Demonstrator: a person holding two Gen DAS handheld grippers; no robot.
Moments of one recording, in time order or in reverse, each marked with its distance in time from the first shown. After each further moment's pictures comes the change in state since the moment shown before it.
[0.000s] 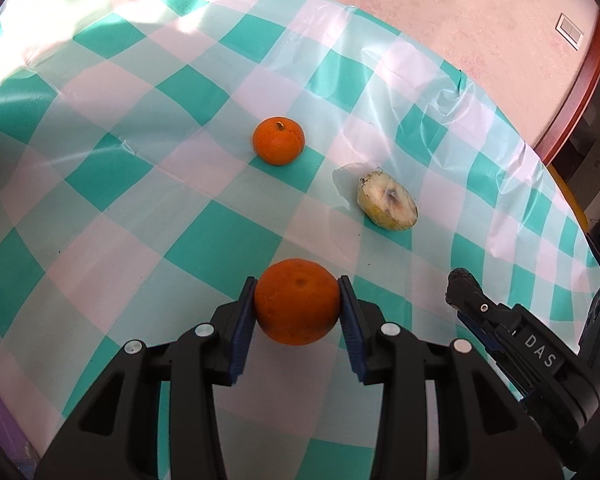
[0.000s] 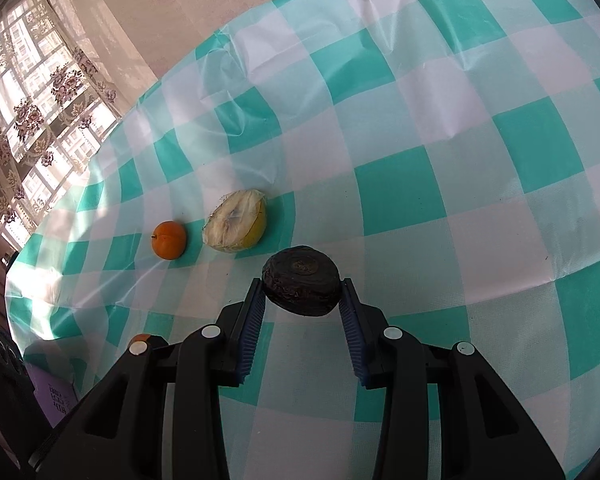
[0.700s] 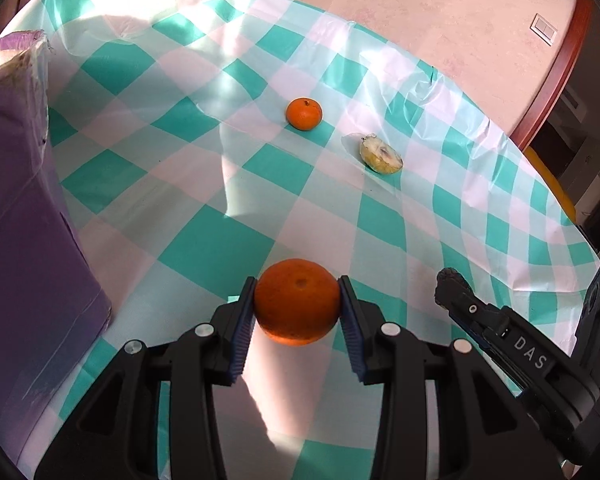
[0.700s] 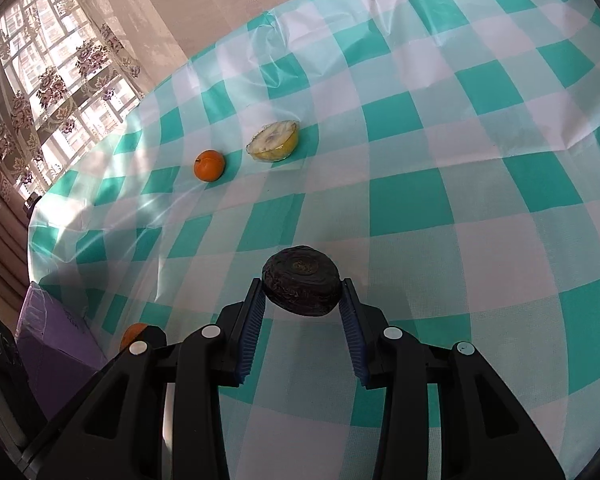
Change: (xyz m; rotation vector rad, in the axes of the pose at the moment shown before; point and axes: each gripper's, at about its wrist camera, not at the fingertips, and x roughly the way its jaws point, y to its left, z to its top) left arm -0.087 0.033 -0.074 0.024 -0.022 -0.024; right arm -0.069 0.017 -0.086 -0.061 0.029 0.021
